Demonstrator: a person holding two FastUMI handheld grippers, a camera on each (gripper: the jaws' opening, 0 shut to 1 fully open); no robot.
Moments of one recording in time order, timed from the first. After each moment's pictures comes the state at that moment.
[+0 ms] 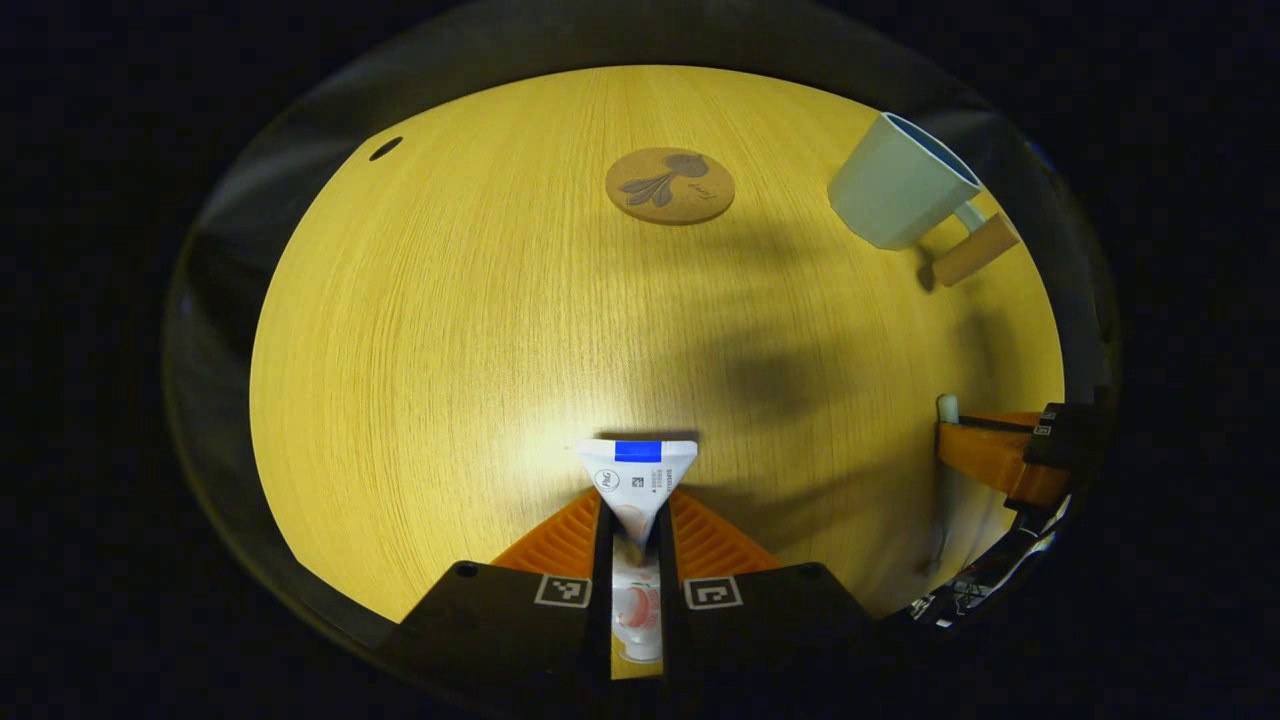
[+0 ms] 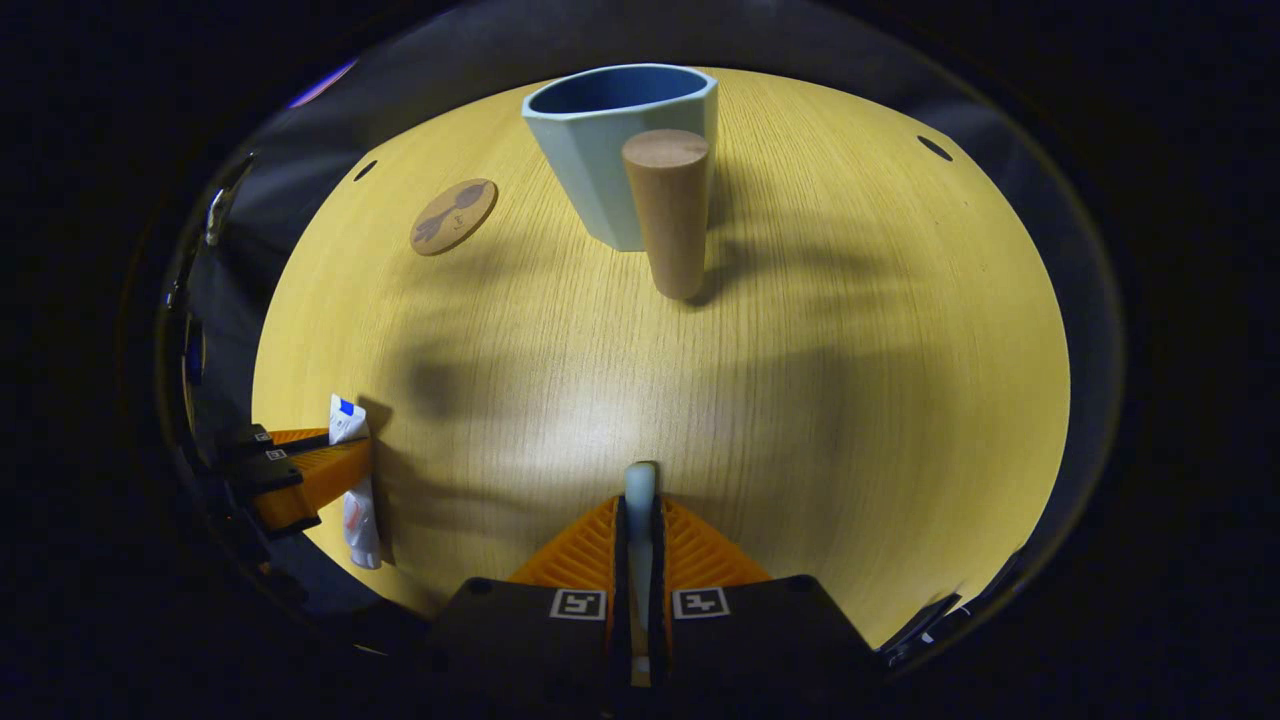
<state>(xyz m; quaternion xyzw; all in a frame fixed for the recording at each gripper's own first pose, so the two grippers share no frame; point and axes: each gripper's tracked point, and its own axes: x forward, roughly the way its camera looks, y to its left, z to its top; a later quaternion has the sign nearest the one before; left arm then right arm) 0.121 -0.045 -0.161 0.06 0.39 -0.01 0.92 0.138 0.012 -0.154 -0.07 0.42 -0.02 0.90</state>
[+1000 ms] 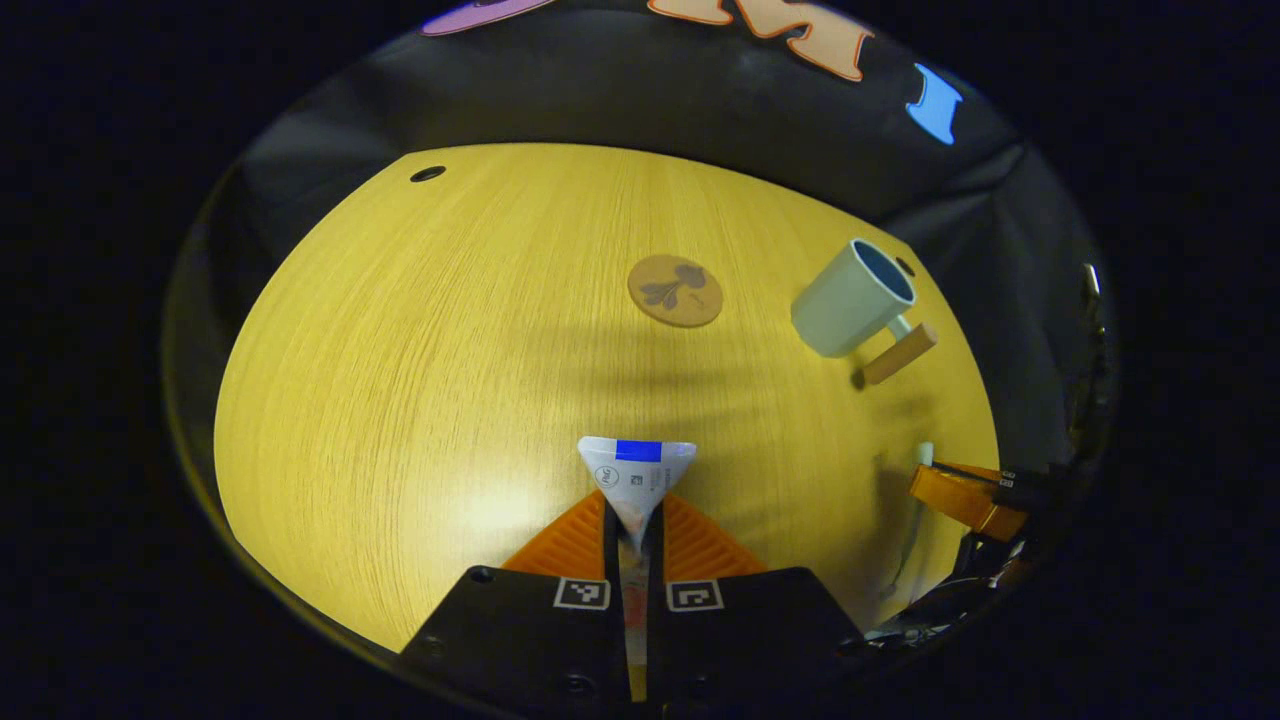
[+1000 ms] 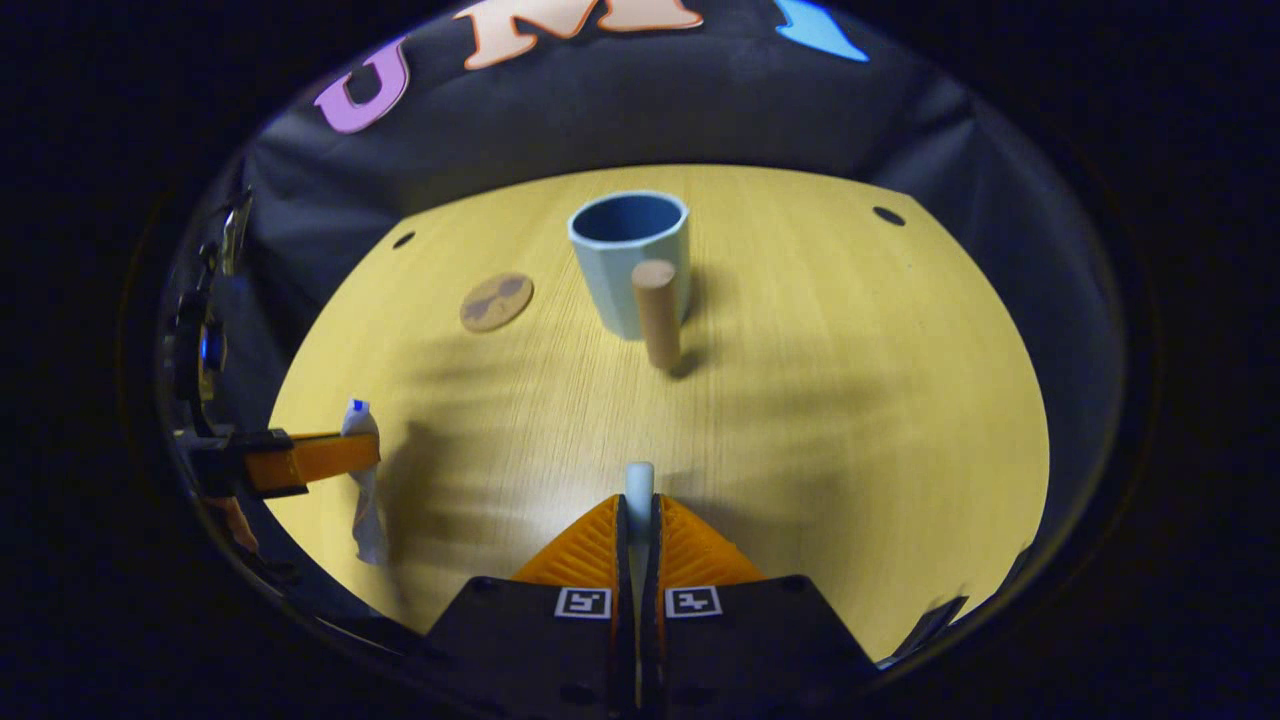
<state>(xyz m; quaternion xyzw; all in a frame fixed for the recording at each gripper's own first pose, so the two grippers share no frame) 0.121 -0.049 -0.109 -0.06 0.24 -0.08 0.97 0.116 0.008 -0.083 -0.04 0.23 -0.01 0.97</state>
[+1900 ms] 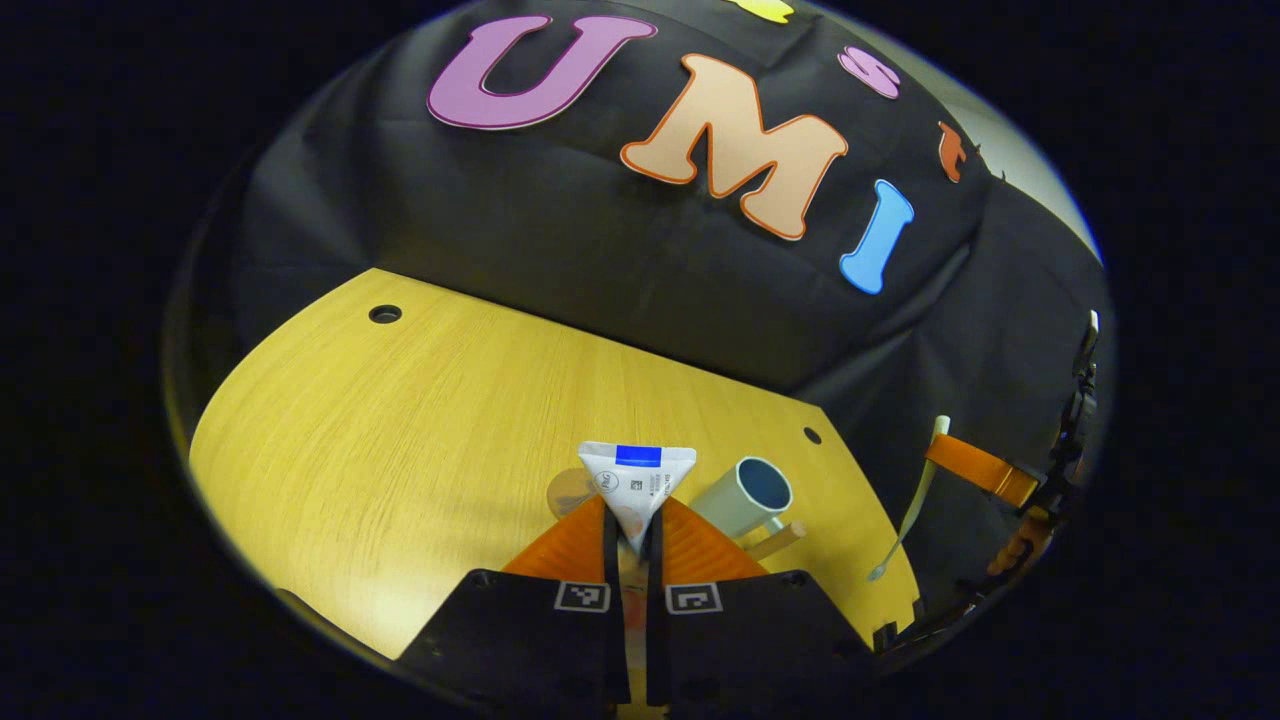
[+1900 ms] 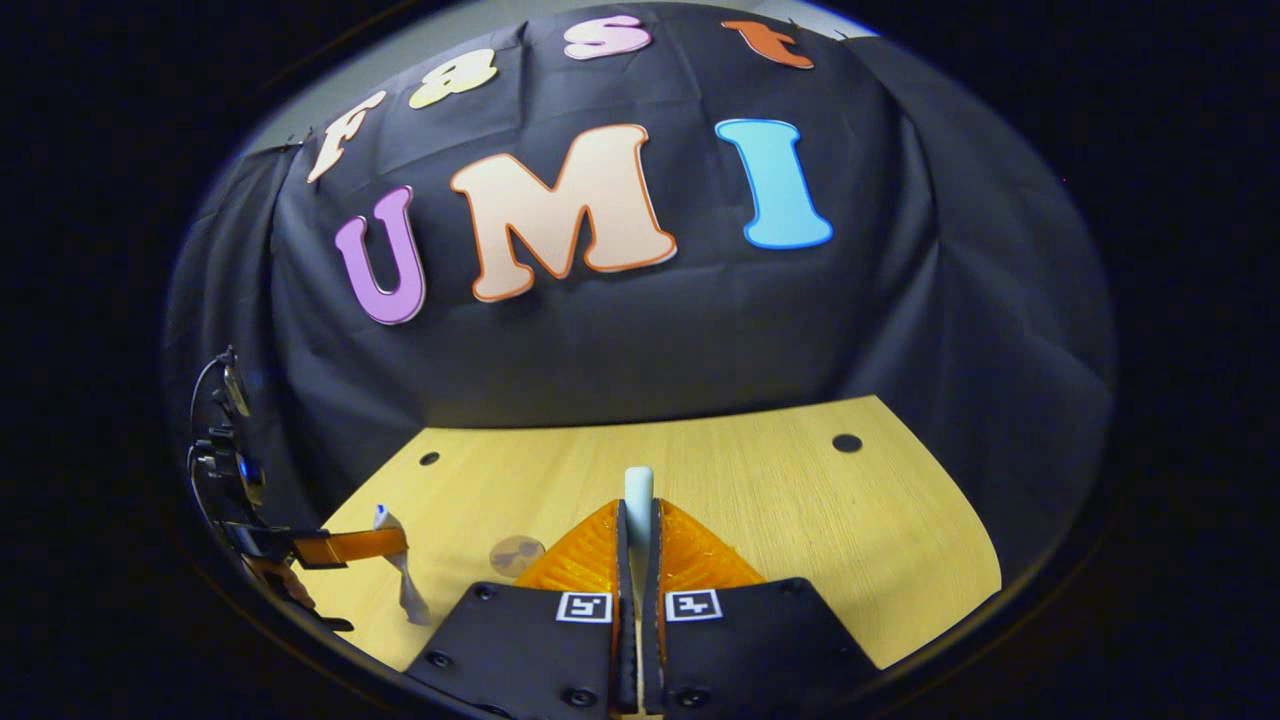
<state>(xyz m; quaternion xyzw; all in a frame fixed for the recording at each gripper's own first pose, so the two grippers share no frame) 0.138 -0.080 0.050 -0.13 0.00 -0.16 0.98 0.129 0.023 0.155 -0.03 -0.08 0.05 1.00</state>
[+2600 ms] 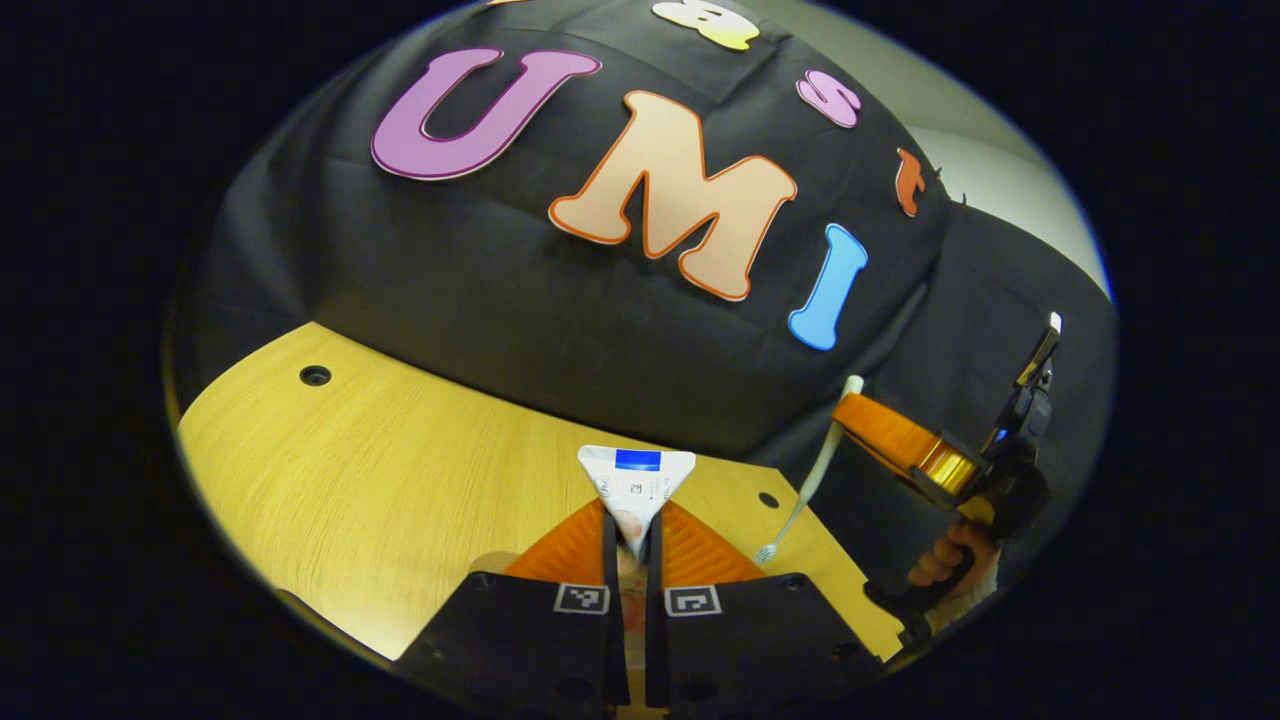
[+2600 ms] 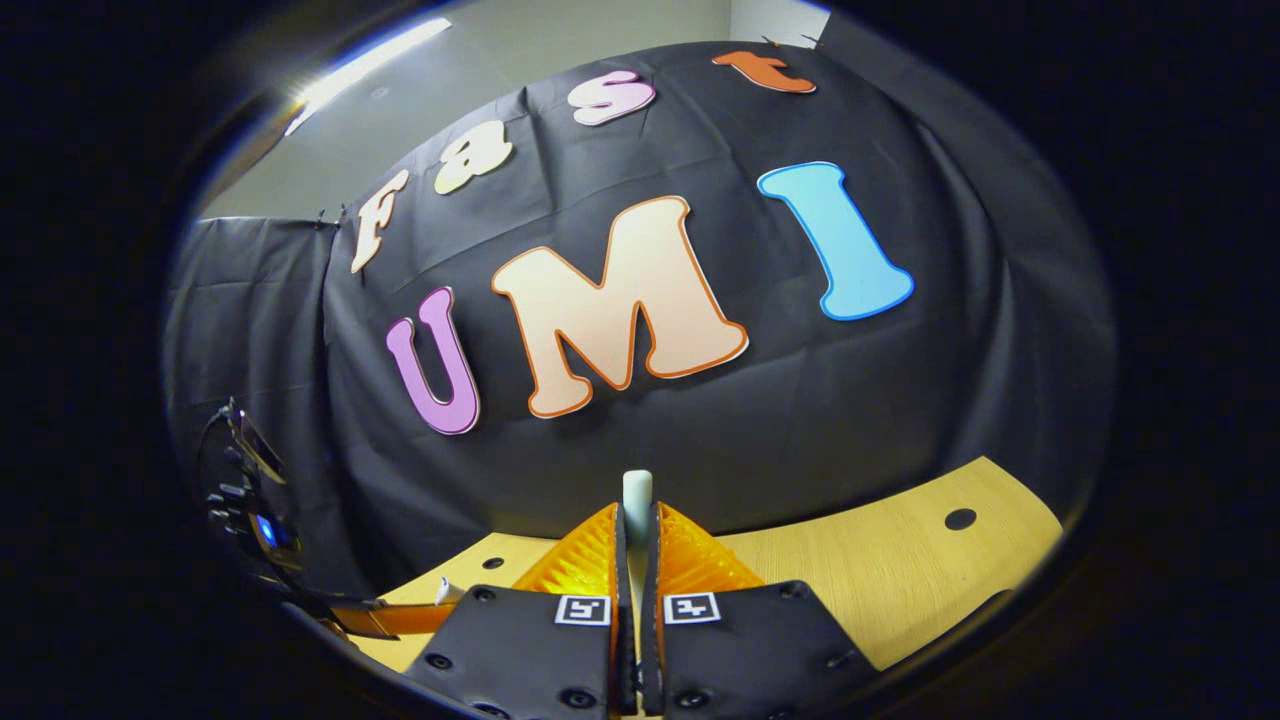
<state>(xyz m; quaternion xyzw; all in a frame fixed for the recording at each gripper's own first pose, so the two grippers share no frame) 0.164 -0.136 0.123 -0.12 -0.12 -0.21 0.96 0.201 0.072 0.224 0.02 -0.20 0.17 0.96</state>
